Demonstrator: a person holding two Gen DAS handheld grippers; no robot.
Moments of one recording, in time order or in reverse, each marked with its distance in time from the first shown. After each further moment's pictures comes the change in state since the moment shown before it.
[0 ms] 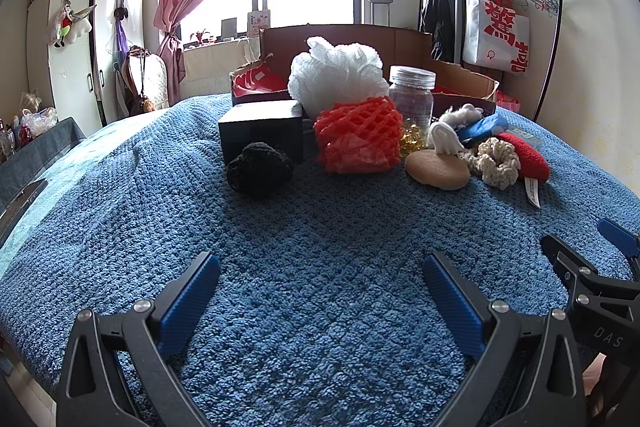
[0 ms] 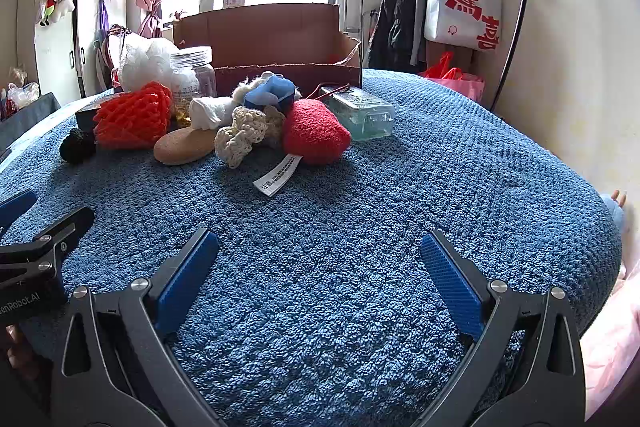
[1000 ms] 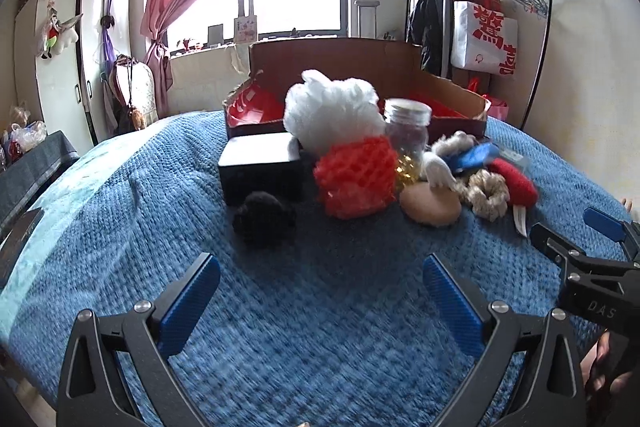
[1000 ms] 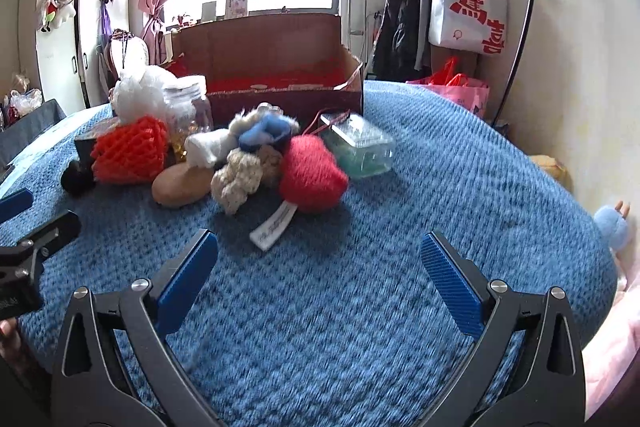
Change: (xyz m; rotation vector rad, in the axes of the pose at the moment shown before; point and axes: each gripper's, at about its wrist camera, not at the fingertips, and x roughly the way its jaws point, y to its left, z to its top) left arm -0.008 0.004 0.024 0.032 -0.013 -0.041; right arm 0.001 -0.006 0.037 -0.003 0.001 0.018
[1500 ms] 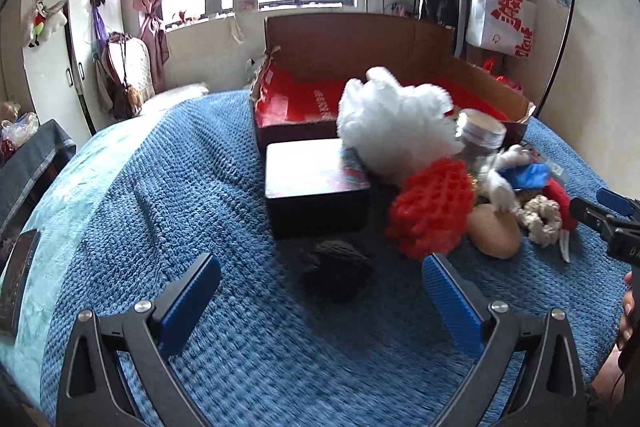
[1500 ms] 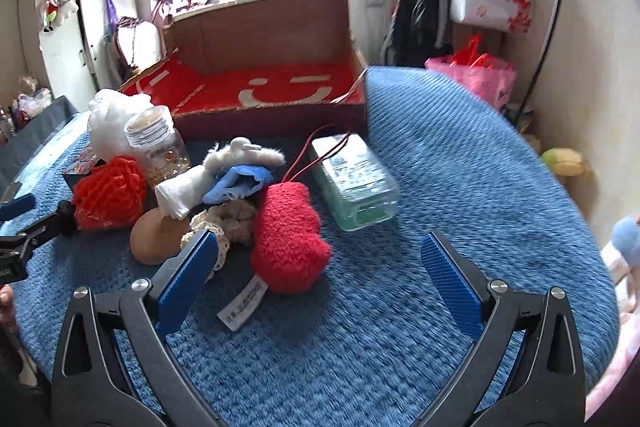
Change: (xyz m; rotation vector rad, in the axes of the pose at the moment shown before) left arm 0.035 0.046 0.050 0.004 0.123 -0.008; right arm 0.050 -0.029 0.054 0.016 0.147 0.121
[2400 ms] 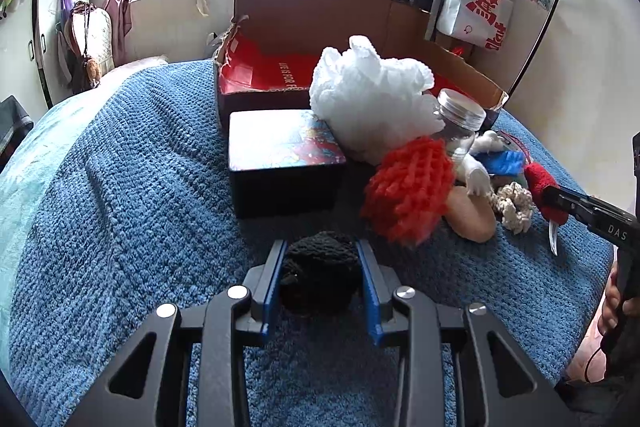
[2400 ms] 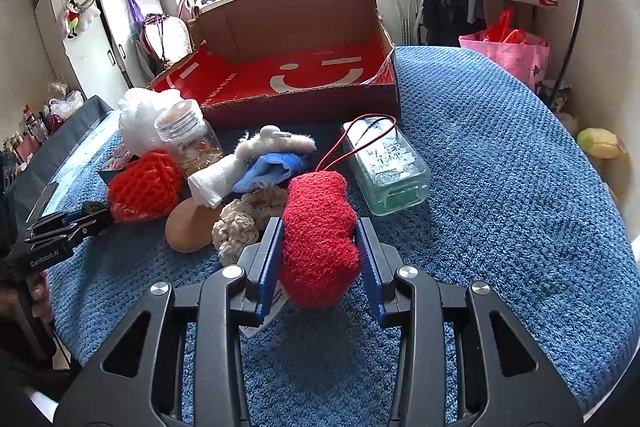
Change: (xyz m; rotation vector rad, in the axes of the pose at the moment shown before) left arm 0.016 0.016 -0.006 -0.023 0.115 -0.182; right arm -0.004 -0.007 0.000 0.025 0.057 0.140
